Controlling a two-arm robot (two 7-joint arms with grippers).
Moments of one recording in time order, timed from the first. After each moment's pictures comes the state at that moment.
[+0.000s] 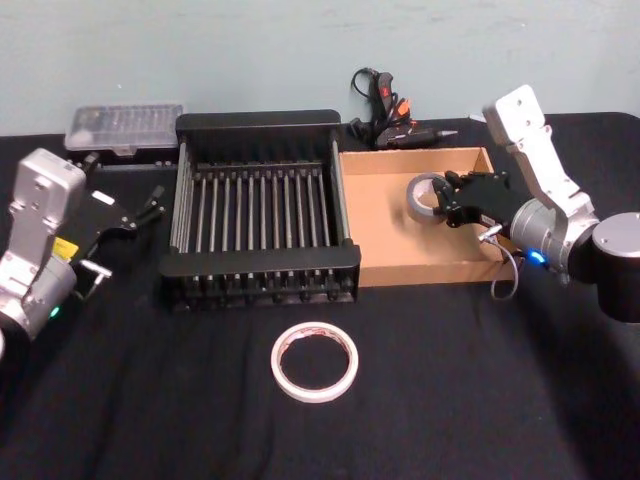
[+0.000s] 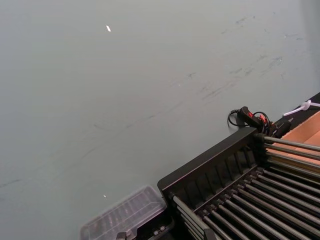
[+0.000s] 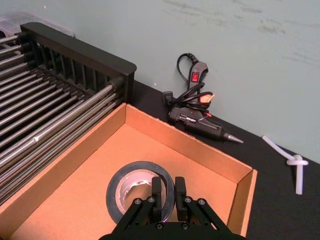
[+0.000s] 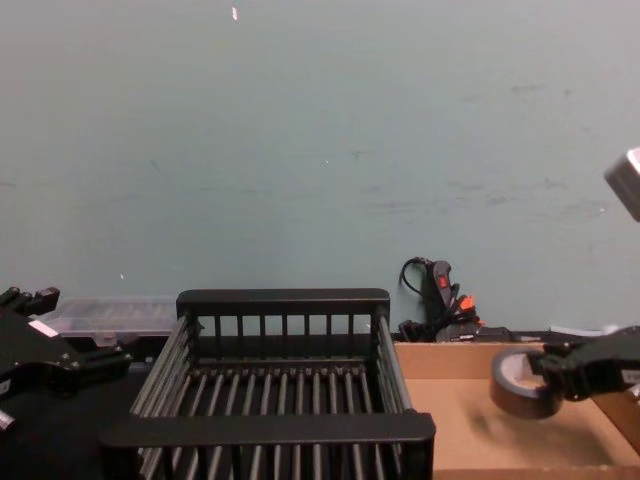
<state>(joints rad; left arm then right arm) -0.20 0.60 0.45 -1.41 -0.25 -0.12 0.03 0.36 0.33 -0.31 -1.30 0.10 0.29 0.33</state>
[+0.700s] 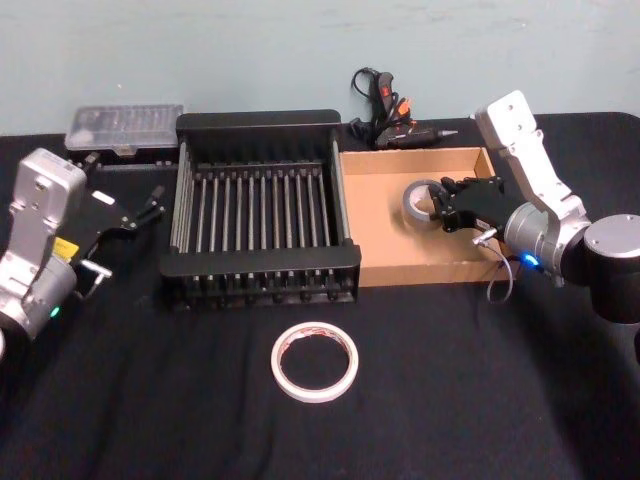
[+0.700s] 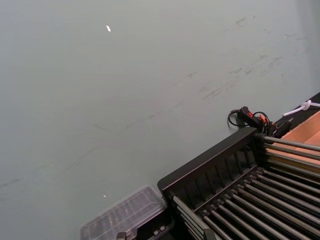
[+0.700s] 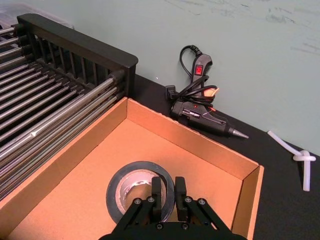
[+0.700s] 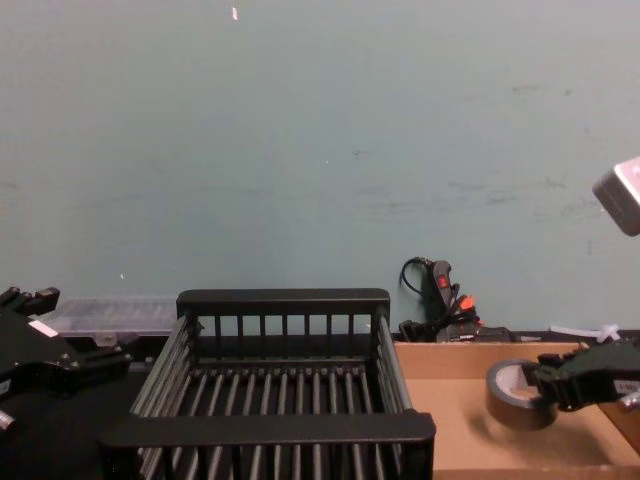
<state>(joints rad) -0.20 0.60 0.45 -1.41 -0.25 -0.12 0.03 0.37 0.31 -0.31 -1.27 0.09 0.30 0.33</state>
